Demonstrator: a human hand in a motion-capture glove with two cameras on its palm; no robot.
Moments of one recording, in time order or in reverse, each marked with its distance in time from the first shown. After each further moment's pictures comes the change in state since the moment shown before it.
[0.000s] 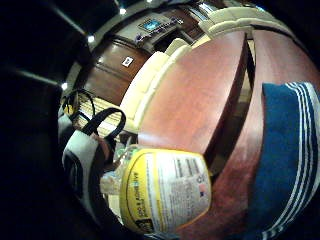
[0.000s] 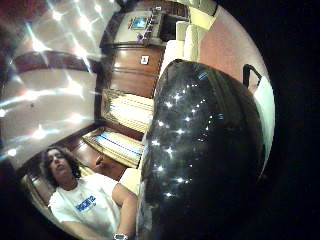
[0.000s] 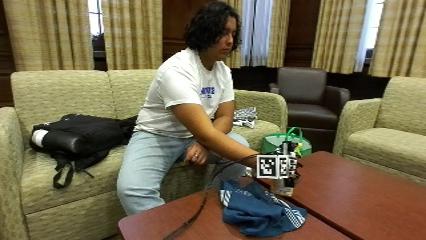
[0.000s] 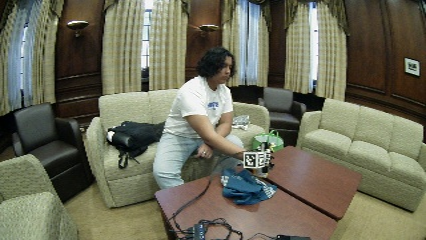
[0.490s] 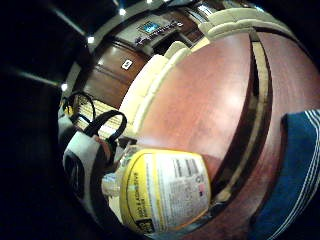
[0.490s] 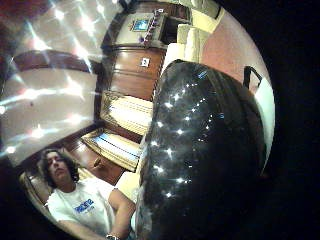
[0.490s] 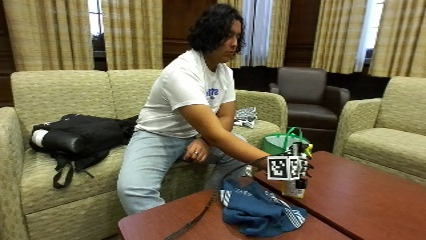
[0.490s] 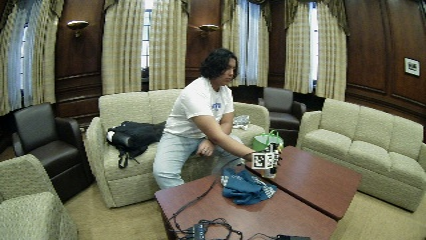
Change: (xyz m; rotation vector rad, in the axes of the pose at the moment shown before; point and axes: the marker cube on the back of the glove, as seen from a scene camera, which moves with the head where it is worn) arm 0.005 -0.034 0.021 0.037 0.015 -0.018
